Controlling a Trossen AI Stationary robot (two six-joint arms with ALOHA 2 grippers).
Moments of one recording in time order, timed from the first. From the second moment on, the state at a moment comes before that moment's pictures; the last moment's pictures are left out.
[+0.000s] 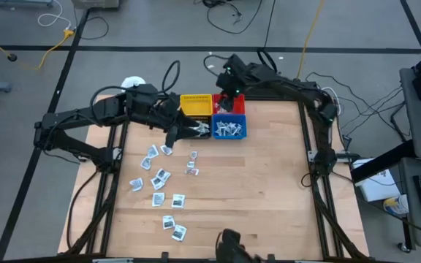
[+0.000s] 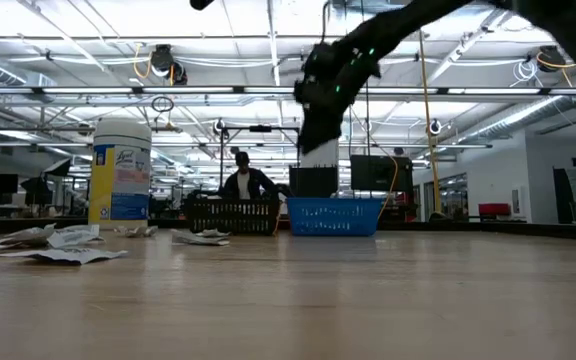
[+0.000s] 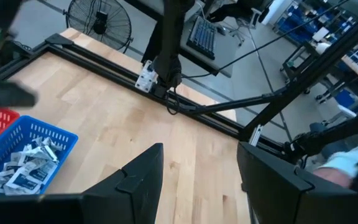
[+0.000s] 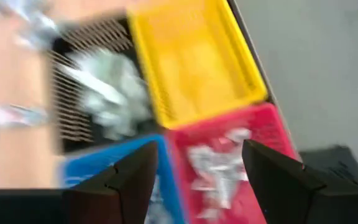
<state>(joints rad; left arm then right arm) 0.17 1.26 1.38 -0.46 0.26 -0.42 -0.63 2.00 1.81 -0.76 -0.29 -0.26</state>
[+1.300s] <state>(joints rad) 0.07 1.35 1.39 -0.99 0.10 0.00 -0.10 1.29 1.30 -0.05 -0.15 0.04</state>
